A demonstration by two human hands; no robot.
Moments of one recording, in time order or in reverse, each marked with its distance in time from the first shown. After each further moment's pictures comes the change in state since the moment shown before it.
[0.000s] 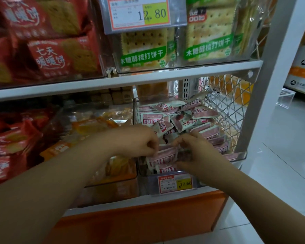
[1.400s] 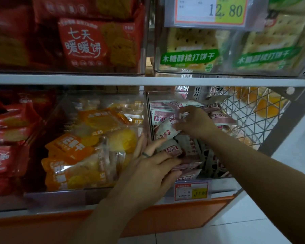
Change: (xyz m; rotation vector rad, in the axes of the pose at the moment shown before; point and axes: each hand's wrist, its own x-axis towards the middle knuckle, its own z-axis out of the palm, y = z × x) left_hand -0.022 -0.004 0.096 -0.091 0.802 0.084; right_hand 0.120 -0.003 0.004 0.102 0.066 0.257
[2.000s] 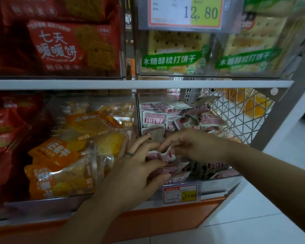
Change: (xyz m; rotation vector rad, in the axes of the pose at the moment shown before) left_hand 0.002 -0.005 -0.002 0.058 -0.036 -0.040; right_hand -0.048 0.002 -0.029 -0.225 -0.574 -0.394
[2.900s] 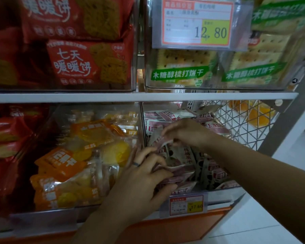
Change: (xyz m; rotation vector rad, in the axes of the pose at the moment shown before) left_hand 0.001 -0.003 0.003 -0.015 0.041 0.025; right_hand 0.049 -0.008 -0.013 0.407 0.324 0.328
